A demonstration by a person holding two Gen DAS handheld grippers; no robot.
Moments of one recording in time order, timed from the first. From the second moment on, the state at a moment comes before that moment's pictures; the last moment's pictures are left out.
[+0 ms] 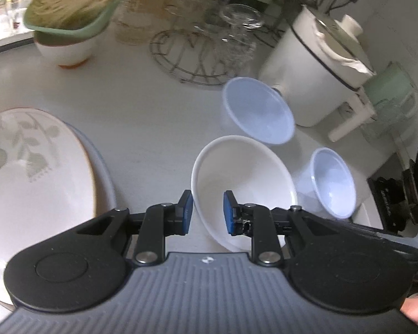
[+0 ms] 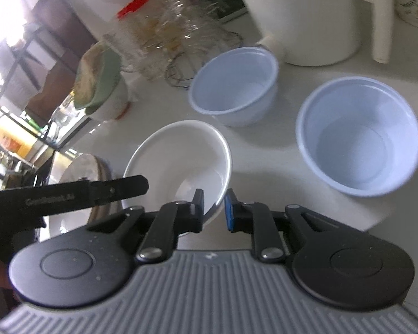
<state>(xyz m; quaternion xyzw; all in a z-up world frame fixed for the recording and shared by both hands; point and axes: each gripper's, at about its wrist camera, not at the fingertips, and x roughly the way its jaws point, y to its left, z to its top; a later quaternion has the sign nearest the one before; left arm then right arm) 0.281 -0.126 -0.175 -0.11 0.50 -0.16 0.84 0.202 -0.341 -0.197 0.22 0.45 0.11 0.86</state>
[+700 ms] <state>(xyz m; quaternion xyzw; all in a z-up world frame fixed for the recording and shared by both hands) 0.291 -0.113 -0.181 -0.10 0.52 -0.11 0.84 0.220 -0.322 -0.200 0.19 0.47 0.12 0.85</state>
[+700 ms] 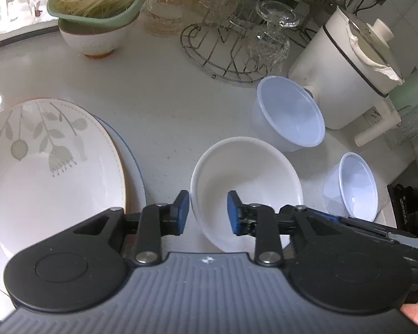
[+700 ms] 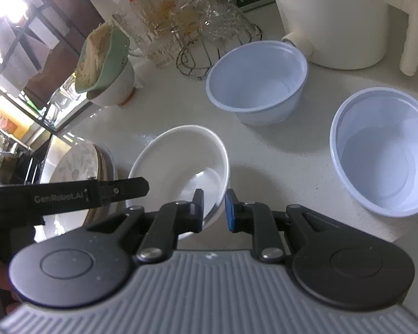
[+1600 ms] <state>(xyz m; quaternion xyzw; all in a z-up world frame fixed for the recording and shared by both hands) 0.217 -0.078 -0.015 -0.13 0.39 -0.13 0.90 0.142 -0.325 -0.064 0.14 0.32 0.10 0.93</state>
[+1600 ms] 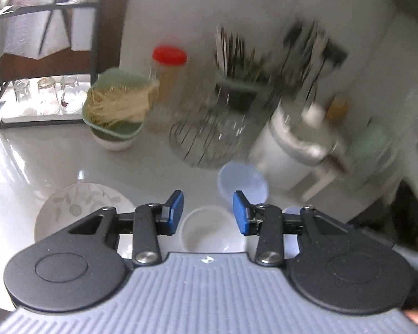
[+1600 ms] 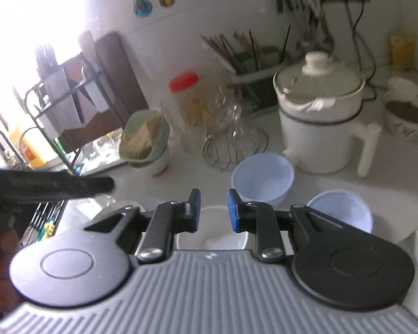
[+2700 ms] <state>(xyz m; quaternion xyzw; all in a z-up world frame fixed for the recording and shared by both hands) 0.142 -0.067 -0.028 -0.07 0.41 -0.21 0.89 0.038 -0.302 -0.047 0.14 0.31 -0.04 0.94</state>
